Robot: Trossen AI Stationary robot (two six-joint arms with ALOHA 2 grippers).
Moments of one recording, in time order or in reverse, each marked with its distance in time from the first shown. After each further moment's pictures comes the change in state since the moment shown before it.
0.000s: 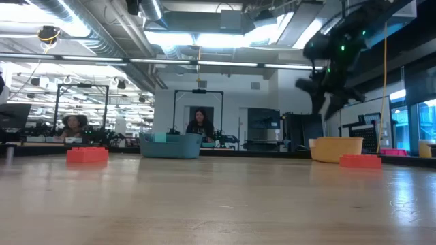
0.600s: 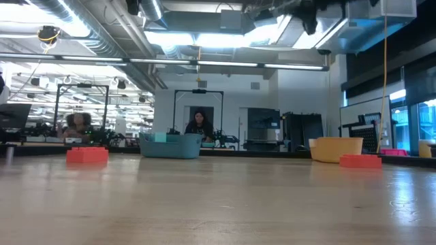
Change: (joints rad) left arm 0.000 0.000 0.000 0.000 0.000 0.000; right arm 0.366 -0.319 0.093 0.466 -0.520 -0.169
